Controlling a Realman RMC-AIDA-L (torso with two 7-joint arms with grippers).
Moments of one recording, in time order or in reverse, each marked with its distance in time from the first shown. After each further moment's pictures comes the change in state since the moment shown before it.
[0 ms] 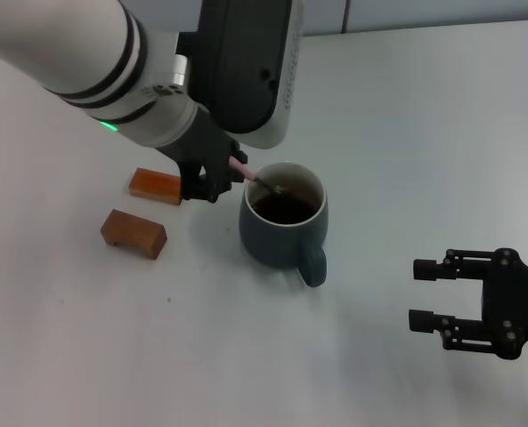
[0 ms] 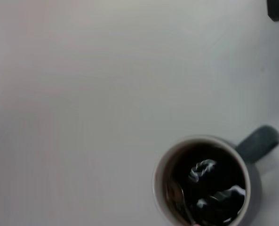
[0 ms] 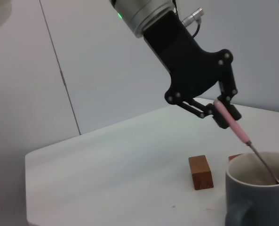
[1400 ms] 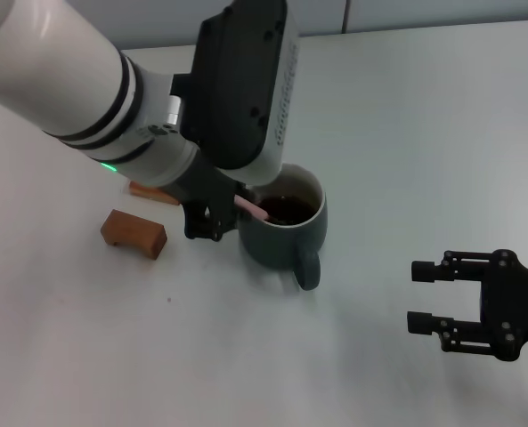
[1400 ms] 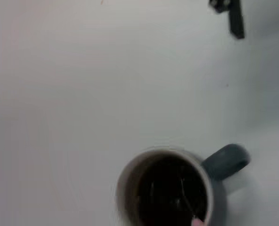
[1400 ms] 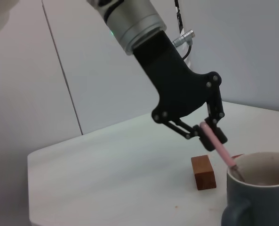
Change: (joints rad) left arm 0.071 0.007 0.032 0.003 -0.081 -0.014 0.003; right arm 0.001 0.002 -0.004 0.000 -0.001 -0.002 0.001
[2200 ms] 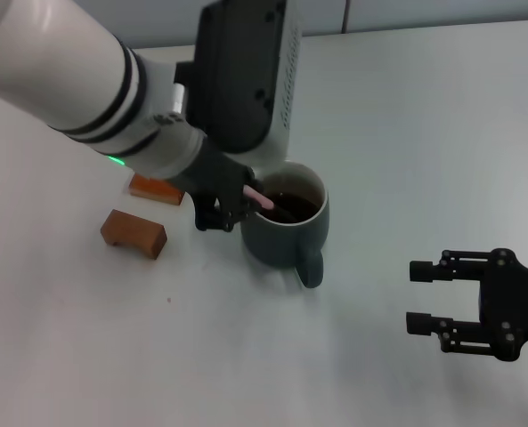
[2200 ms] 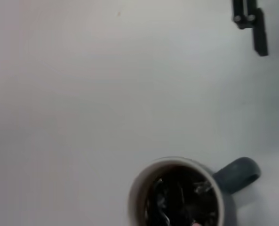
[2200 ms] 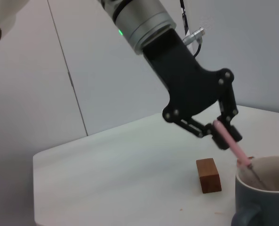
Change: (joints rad) left arm -0.001 -0.003 -0.005 -0.002 -0.013 -0.030 -0.029; right arm 0.007 -0.002 -0.002 -0.001 0.000 -0.013 0.002
